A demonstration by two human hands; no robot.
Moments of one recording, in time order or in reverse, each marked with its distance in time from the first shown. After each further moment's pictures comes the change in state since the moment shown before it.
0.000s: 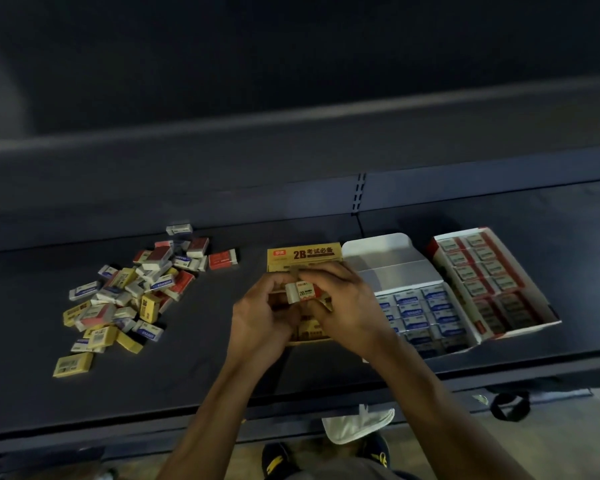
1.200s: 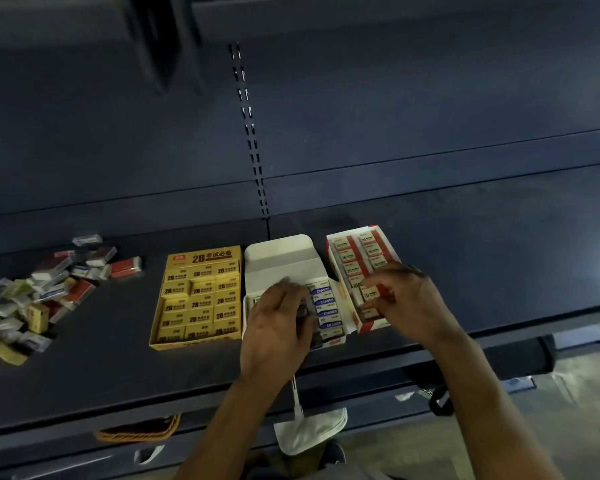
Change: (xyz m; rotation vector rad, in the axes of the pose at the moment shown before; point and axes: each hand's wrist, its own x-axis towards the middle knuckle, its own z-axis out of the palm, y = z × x) left_hand -0.022 0.047 0.165 0.519 0.045 0.336; right_hand -0.098 0.135 -0.166 -0.201 -0.117 0.318
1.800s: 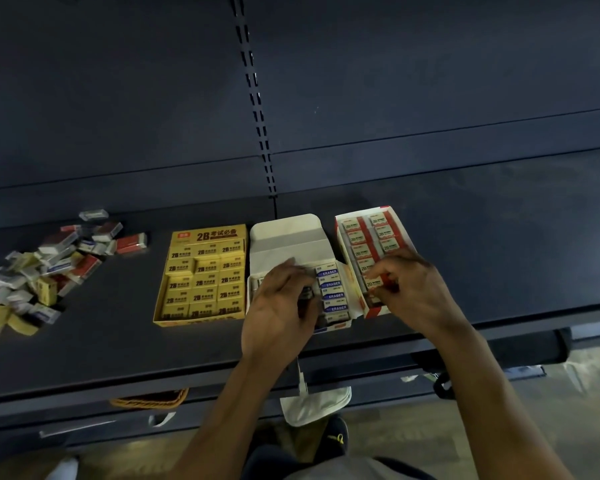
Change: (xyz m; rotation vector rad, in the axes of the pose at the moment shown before) left_hand 0.000 -0.002 0.002 -0.021 -0.005 -0.019; right_hand 0.000 0.001 0.010 0.107 -0.033 0.089
